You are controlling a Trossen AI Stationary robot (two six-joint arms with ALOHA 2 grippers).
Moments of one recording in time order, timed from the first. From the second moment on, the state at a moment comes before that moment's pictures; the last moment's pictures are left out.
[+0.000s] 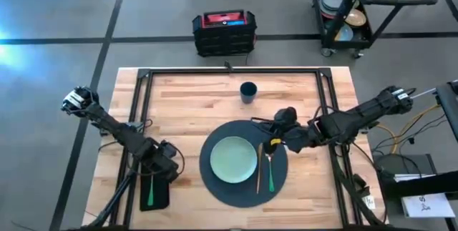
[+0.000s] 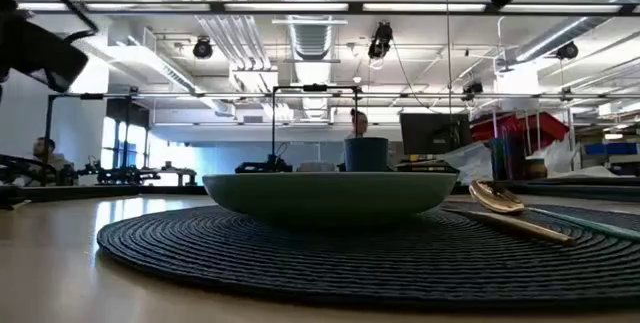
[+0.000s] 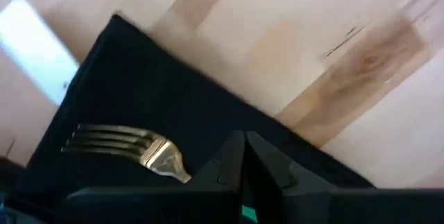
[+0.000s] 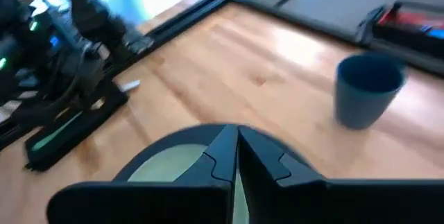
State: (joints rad) left arm -0.63 1.29 0.71 -0.88 0.10 -1.44; right arm 0.38 1.26 1.08 -0.48 0.78 0.81
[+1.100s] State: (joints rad) left arm -0.61 1.29 0.51 -0.49 -0.04 -1.45; right arm 0.38 1.25 1.08 -0.50 0.79 0.81
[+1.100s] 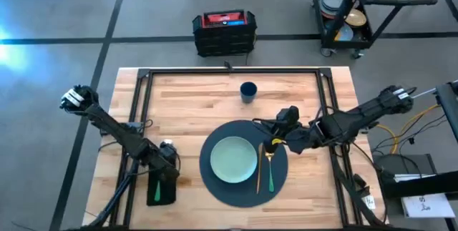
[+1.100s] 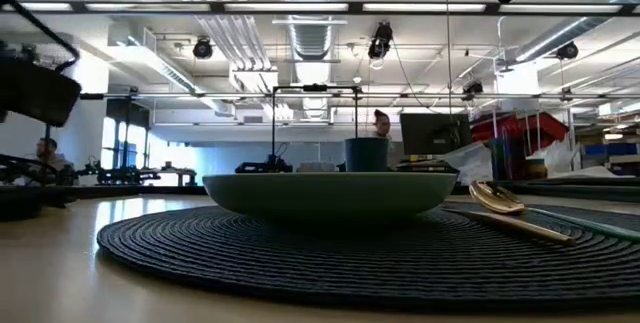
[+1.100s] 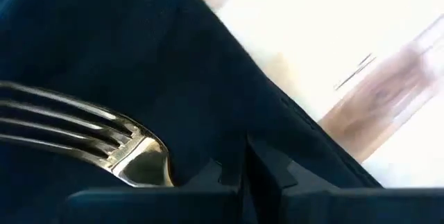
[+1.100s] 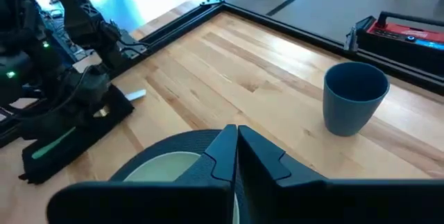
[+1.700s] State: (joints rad) left arm -0.33 1.29 0.49 -0.32 -0.04 -1.07; right arm 0.37 1.25 1.08 -0.50 0.79 0.81
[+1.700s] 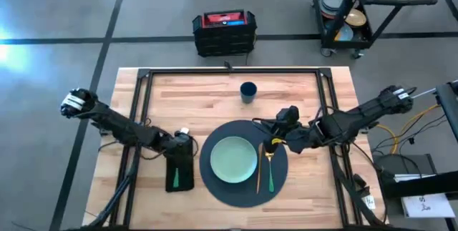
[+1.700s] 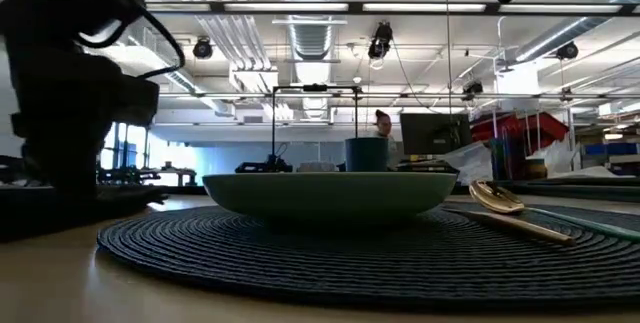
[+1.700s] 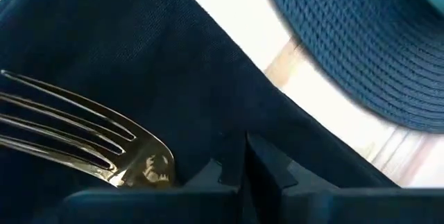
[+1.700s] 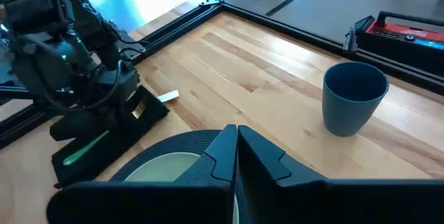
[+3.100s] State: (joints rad) left arm -0.32 1.39 0.54 -0.14 -0.07 -1.04; right arm 0.37 1.25 1.08 -0.49 0.78 0.82
